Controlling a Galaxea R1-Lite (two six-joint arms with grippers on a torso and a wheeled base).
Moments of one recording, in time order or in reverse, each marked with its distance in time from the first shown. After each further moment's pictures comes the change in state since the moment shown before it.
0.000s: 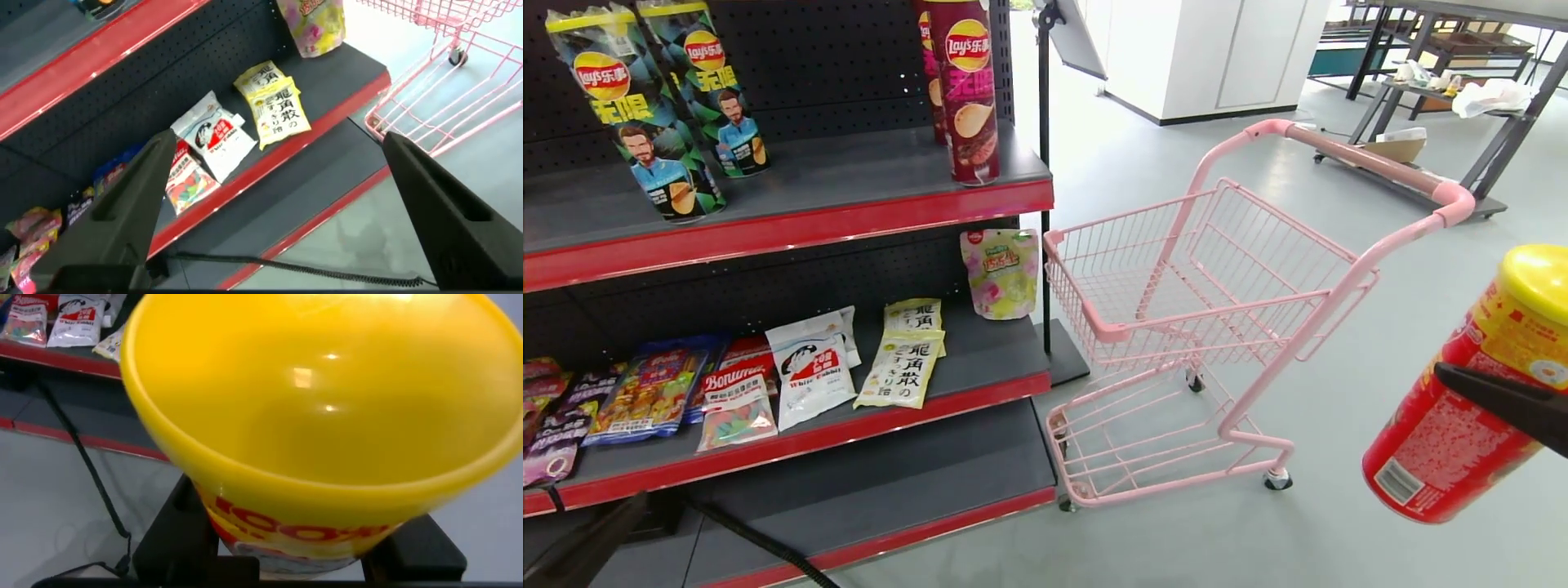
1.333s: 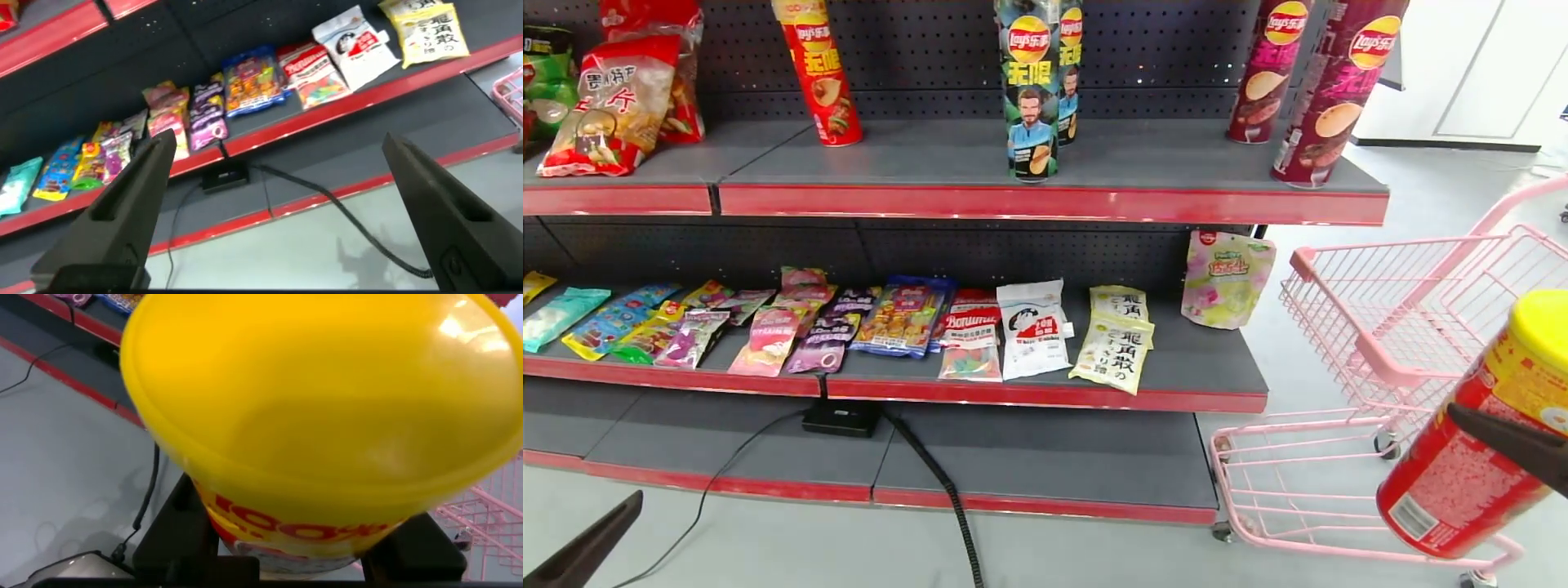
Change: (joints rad) left arm 0.001 -0.013 -0.001 0.001 0.002 0.000; right arm -0.015 -0.080 0.090 -0.002 -0.001 -0.007
